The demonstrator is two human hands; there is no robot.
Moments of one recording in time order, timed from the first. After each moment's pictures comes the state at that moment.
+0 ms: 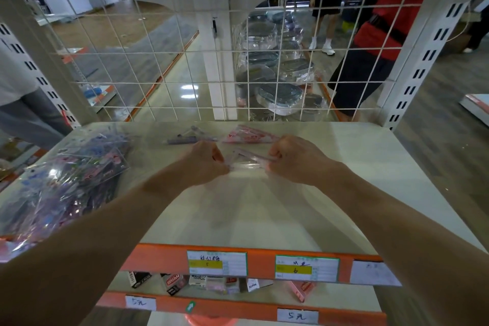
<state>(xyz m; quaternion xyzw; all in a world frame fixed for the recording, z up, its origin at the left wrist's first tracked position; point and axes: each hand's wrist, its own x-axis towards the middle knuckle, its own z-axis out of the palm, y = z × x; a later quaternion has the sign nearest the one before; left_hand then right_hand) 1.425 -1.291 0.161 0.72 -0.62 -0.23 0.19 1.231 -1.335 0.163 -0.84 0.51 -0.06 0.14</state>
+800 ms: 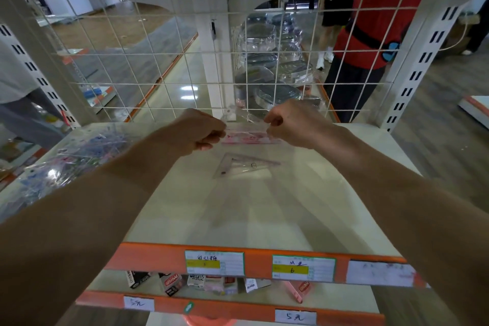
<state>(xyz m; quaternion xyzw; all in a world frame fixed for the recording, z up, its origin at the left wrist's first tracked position) 1.429 -1.322 0.208 0.71 -0.41 -0.44 0.37 1.232 -1.363 0.210 -0.84 0.50 -0.12 0.14</state>
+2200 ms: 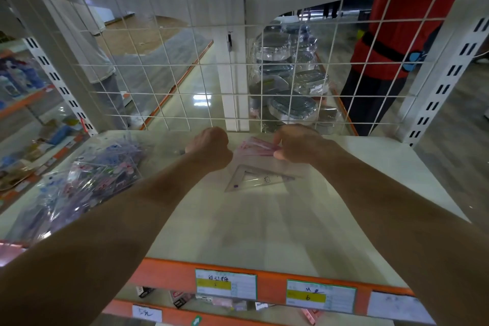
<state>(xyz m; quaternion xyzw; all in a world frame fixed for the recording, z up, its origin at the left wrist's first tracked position) 1.435 -1.336 0.172 0.79 -0.60 -0.08 0.14 1.256 -1.389 0.182 -0.84 0.53 -0.02 0.11</state>
